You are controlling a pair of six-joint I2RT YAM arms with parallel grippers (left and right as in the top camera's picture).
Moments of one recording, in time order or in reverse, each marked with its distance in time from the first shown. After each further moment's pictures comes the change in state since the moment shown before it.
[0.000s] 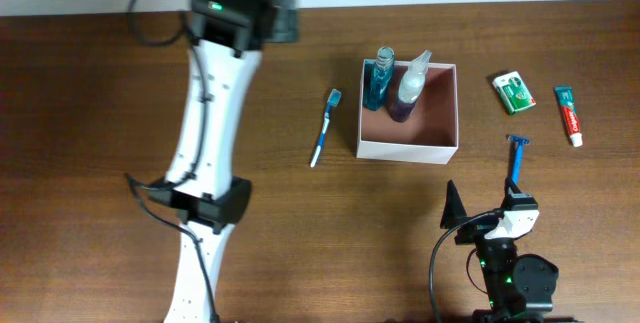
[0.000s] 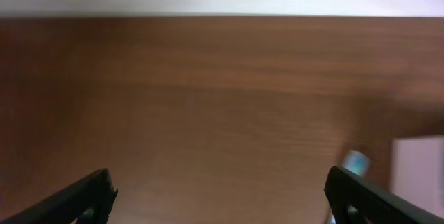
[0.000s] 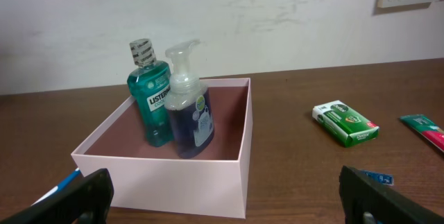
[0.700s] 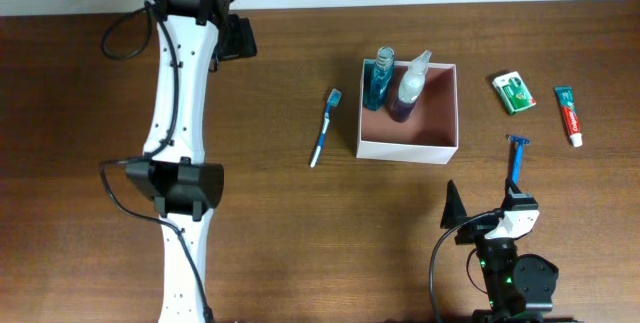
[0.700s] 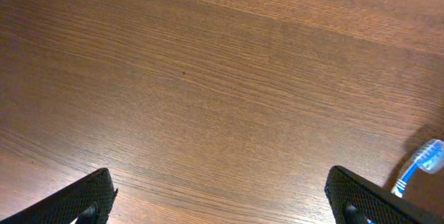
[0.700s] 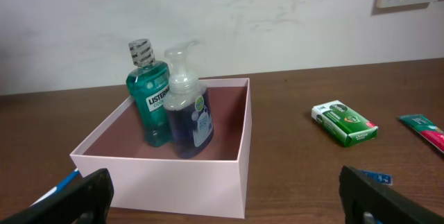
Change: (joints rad) left arm 0.167 0.047 -0.233 -0.001 0.163 -0.063; right arm 0.000 0.000 0.000 0.001 0.003 0.000
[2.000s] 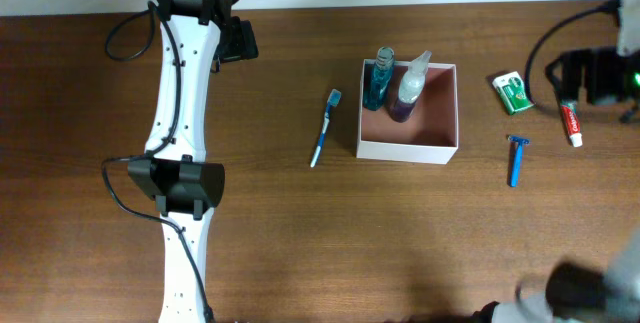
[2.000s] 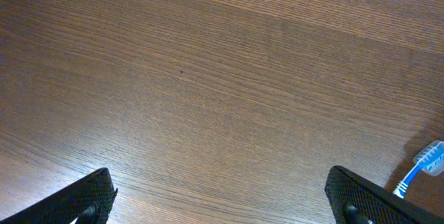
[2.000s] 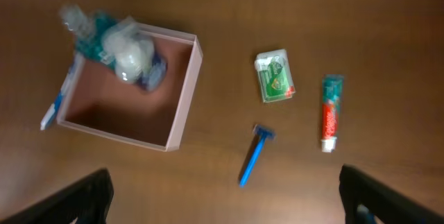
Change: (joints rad) left arm 0.000 0.017 -0.003 0.003 0.003 -0.007; right arm -0.336 1.733 2.259 -1.508 -0.198 -0.538
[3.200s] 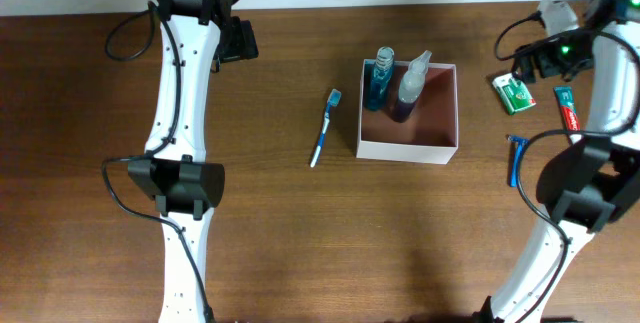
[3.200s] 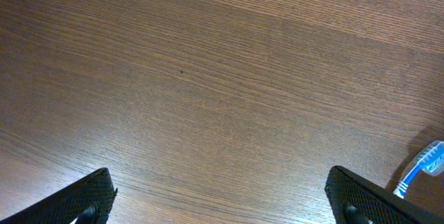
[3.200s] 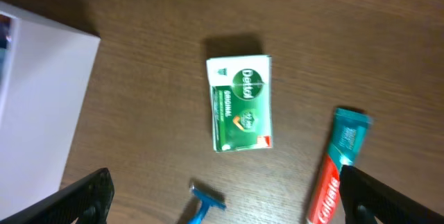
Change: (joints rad) left arm 0.000 0.000 0.000 0.000 0.000 0.000; right arm 0.046 0.579 0.085 0.245 0.158 -0.145
